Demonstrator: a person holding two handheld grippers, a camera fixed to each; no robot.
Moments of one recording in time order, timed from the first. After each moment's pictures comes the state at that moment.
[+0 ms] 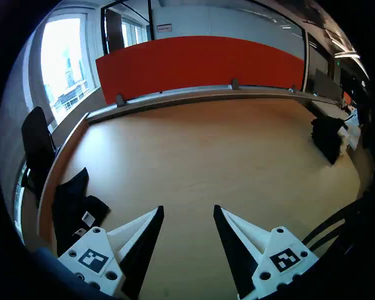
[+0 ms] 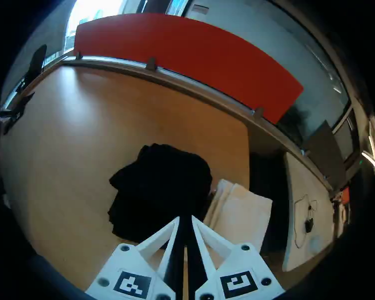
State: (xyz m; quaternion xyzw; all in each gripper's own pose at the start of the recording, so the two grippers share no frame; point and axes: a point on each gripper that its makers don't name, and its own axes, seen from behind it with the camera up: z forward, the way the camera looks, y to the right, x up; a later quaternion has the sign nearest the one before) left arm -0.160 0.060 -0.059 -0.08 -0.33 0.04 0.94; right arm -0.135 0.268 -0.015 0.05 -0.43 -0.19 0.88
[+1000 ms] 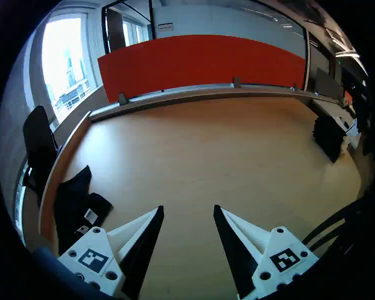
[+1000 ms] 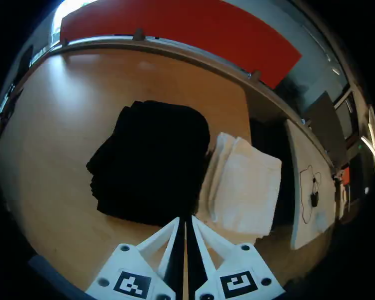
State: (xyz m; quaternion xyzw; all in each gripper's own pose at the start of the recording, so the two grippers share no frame) left arm -0.162 0.052 -0.064 -0.08 -0.34 0.05 0.94; right arm -0.184 0.299 -0.048 0.01 -0.50 -0.17 0.85
